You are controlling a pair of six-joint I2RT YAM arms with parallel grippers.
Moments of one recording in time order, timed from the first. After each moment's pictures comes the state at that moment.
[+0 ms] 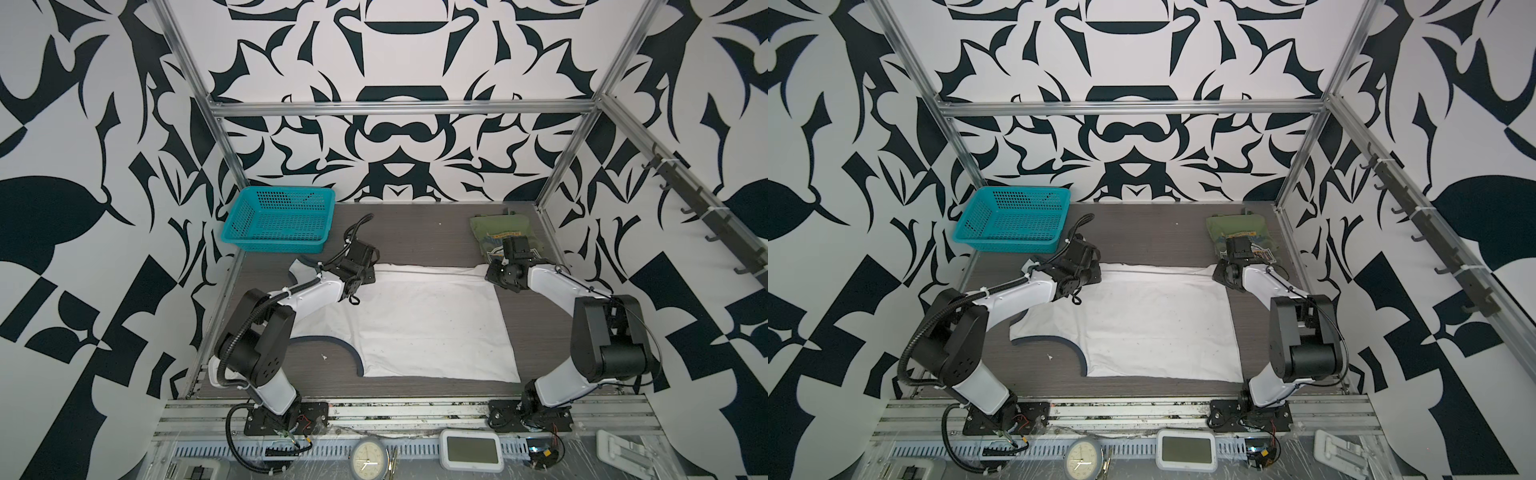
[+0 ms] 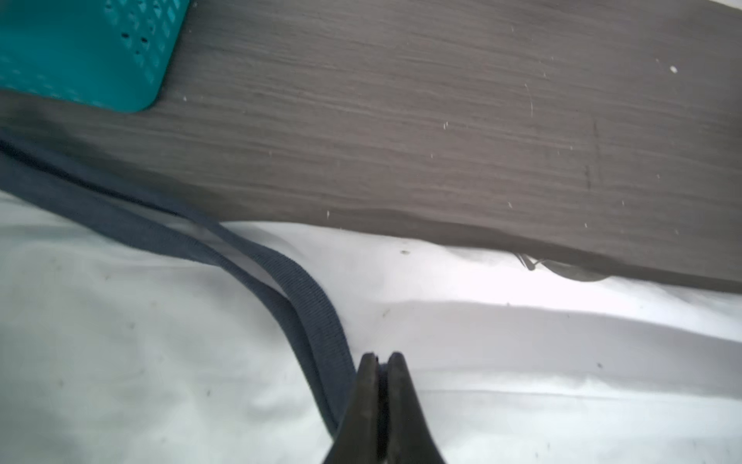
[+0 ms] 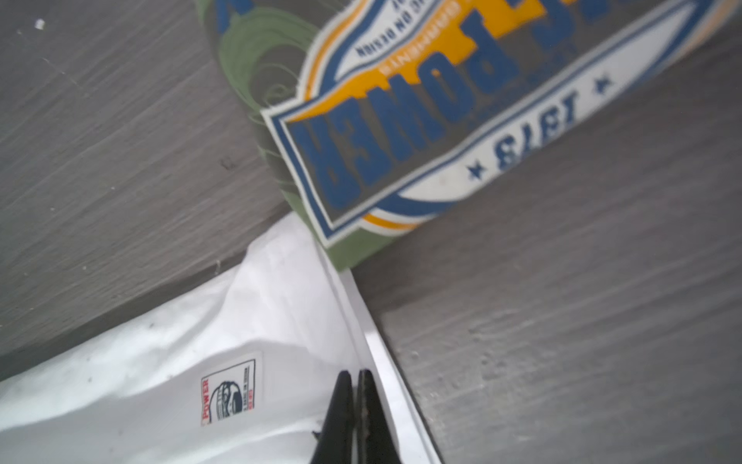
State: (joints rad) left arm -0.58 1.63 0.97 -0.21 -0.26 -0.58; right arm 0.04 1.56 0.91 -0.39 0.03 0.53
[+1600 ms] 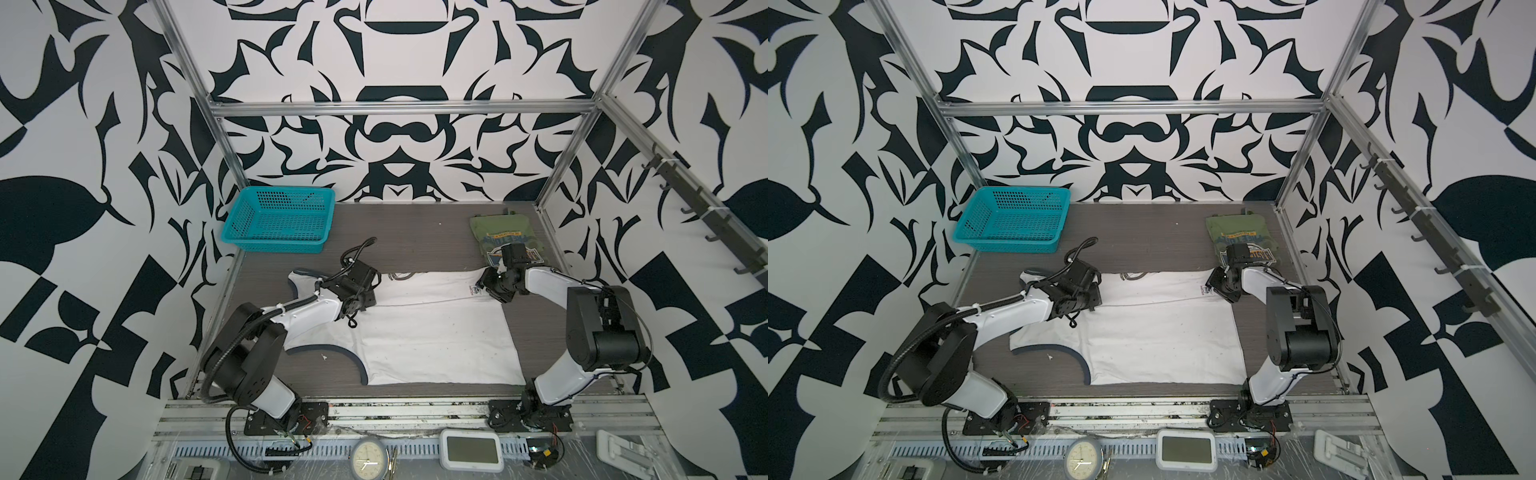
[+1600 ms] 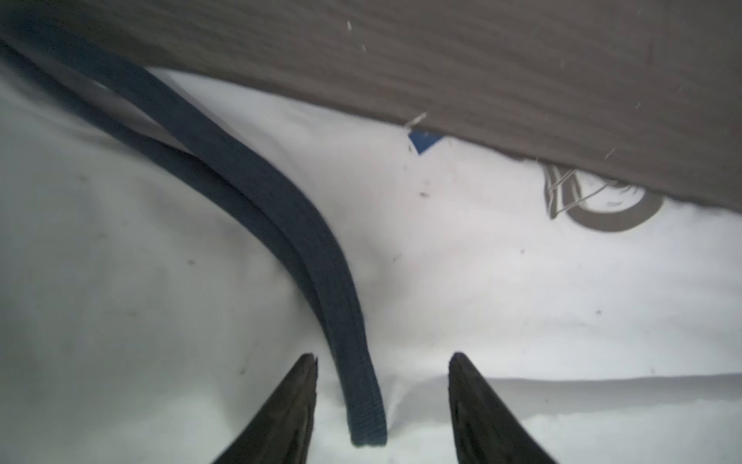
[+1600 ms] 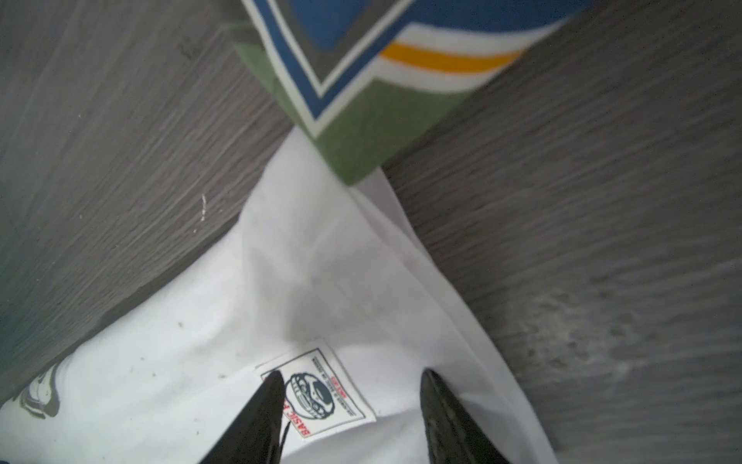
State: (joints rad) left arm -0.62 1.52 0.86 -0.34 -0.22 -0.78; right arm 0.01 1.66 0.89 -0.39 -0.20 0.63
